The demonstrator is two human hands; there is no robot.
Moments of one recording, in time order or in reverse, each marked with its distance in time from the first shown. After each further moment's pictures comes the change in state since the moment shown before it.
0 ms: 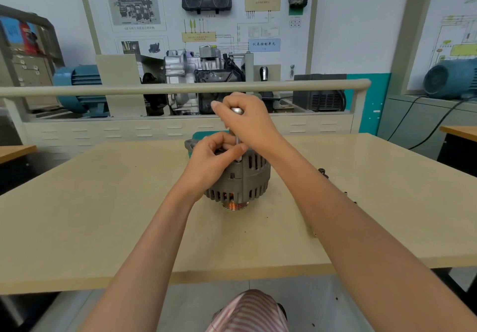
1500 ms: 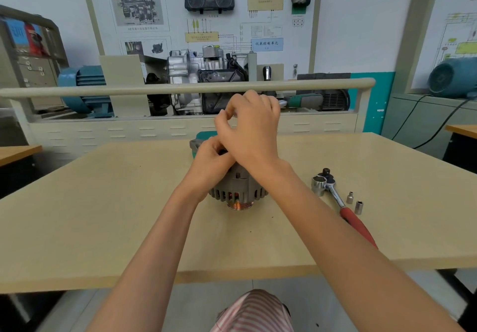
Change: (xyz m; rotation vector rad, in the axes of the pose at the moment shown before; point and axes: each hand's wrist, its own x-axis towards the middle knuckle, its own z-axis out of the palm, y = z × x) left_hand -0.003 0.002 -0.004 0.012 0.026 -0.029; right_hand -0.019 -0.007 0.019 -0.557 0.317 -0.116
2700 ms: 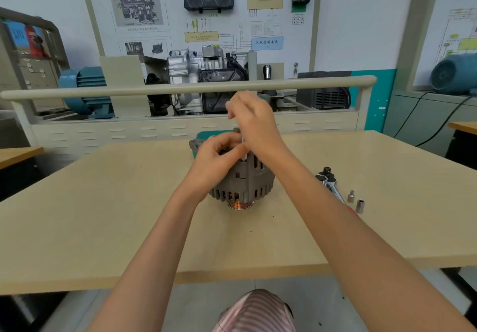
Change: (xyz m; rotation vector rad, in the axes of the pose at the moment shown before) left_hand 0.000 0.002 0.002 0.027 -0.071 0.094; right_hand 0.011 0.010 -0.006 0.720 -0.214 0.237
